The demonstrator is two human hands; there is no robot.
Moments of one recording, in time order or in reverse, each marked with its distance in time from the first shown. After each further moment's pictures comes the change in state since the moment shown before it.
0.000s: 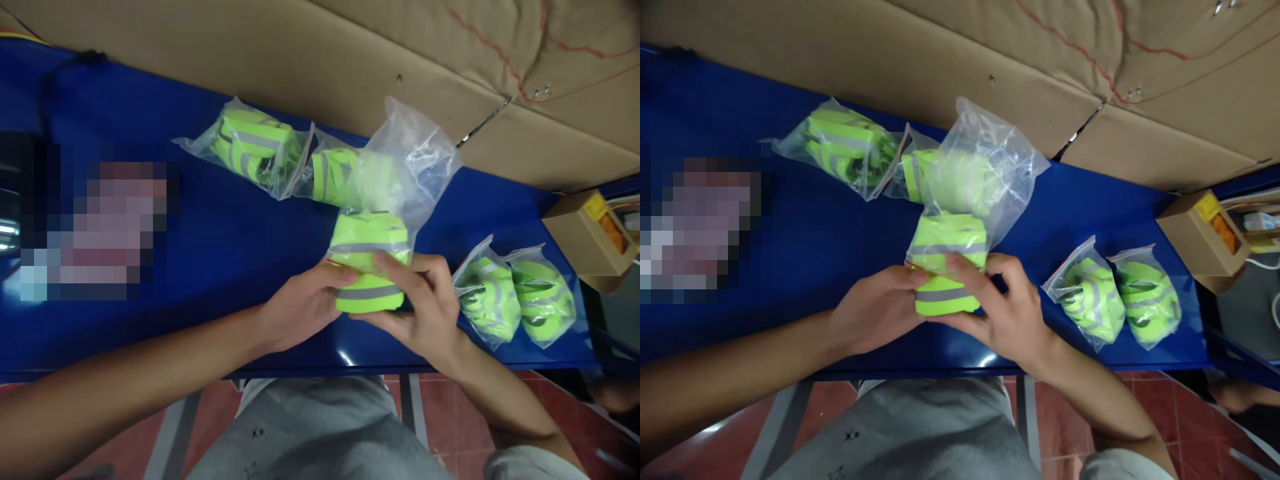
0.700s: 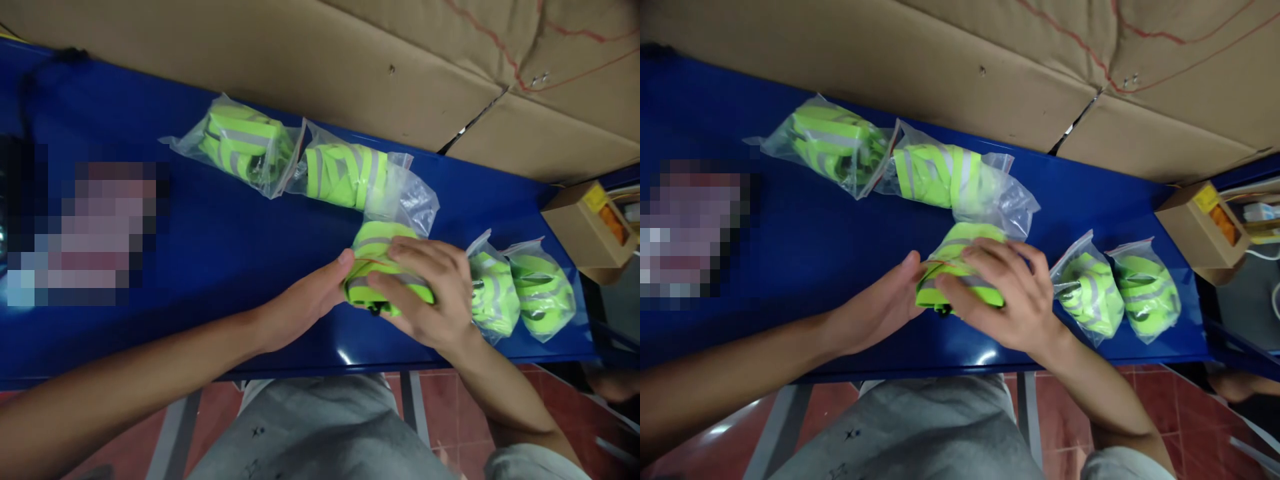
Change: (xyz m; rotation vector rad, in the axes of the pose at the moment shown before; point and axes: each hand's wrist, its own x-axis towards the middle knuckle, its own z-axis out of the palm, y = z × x) left_hand -0.002 -0.001 0.001 0.271 -0.091 0.002; right_hand 0.008 0.013 -0.010 -0.144 0.116 -0.236
